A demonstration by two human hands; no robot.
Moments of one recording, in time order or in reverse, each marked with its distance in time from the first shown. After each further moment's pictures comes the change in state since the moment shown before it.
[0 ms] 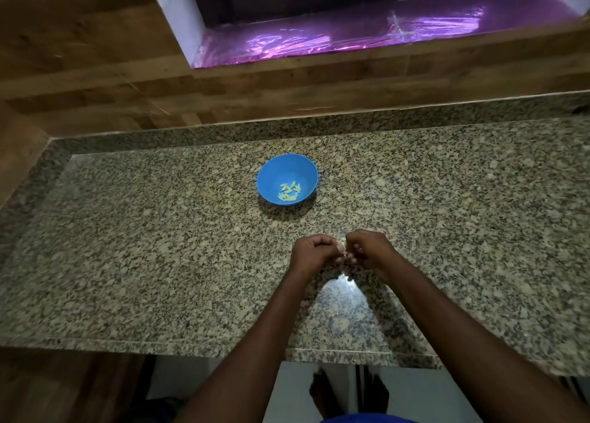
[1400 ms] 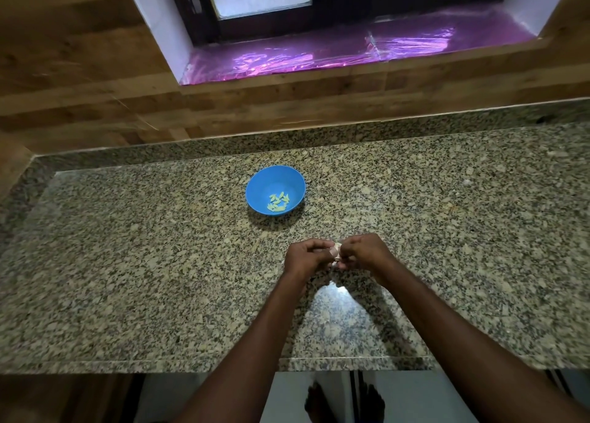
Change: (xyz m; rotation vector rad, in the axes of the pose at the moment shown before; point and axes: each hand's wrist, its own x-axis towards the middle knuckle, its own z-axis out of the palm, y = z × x) left_hand 0.006 0.008 0.006 0.032 -0.014 -0.044; right_hand -0.005 -0.003 -0.019 -0.071 -0.023 -0.112
